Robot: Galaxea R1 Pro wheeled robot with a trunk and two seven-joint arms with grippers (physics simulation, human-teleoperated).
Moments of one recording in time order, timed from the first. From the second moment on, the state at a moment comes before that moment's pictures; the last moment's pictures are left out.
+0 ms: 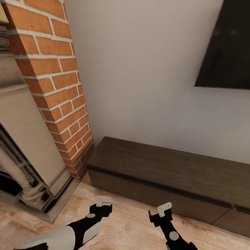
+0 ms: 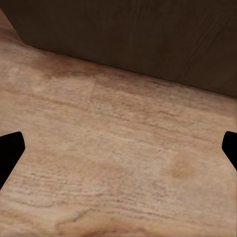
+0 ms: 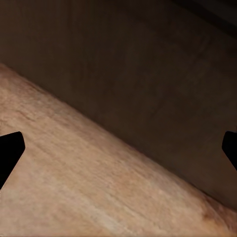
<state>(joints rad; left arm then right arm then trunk) -0.71 -0.06 -1.48 -0.25 1.42 -0.16 0.25 -0.48 0.04 0.11 -0.30 0.27 -0.32 -0.12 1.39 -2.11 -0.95</state>
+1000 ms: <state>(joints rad) -0.71 -0.05 -1.48 -0.25 1.42 -0.16 0.25 -0.48 0.04 0.11 -0.30 0.27 -0.32 -0.12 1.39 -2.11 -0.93</state>
